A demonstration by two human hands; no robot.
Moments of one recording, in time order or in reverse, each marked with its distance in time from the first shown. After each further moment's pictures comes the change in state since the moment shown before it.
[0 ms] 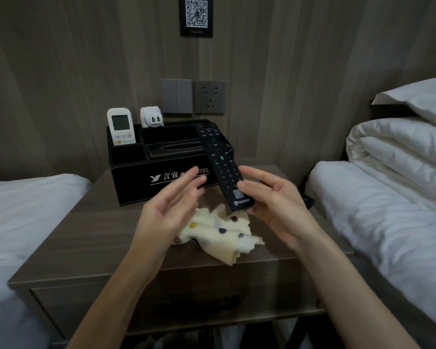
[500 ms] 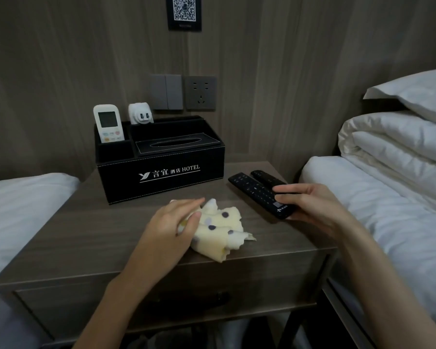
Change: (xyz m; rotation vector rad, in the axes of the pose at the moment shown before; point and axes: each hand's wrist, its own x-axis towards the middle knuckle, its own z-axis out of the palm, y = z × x) left_hand 0.008 -0.043 -0.001 0.875 -0.093 0.072; right_hand 0.013 -0.002 -0.085 -0.345 0.245 0.232
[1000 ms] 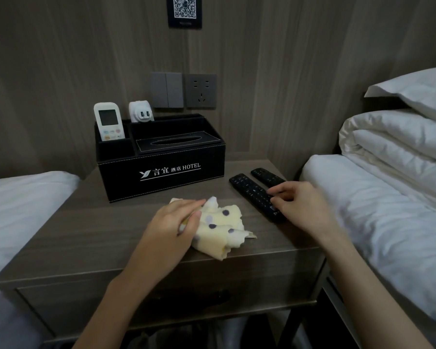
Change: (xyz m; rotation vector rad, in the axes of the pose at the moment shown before) left_hand -0.002 -0.008 0.004 0.040 0.009 0.043; right_hand 0.017 0.025 0.010 -0.645 0.221 -0.313
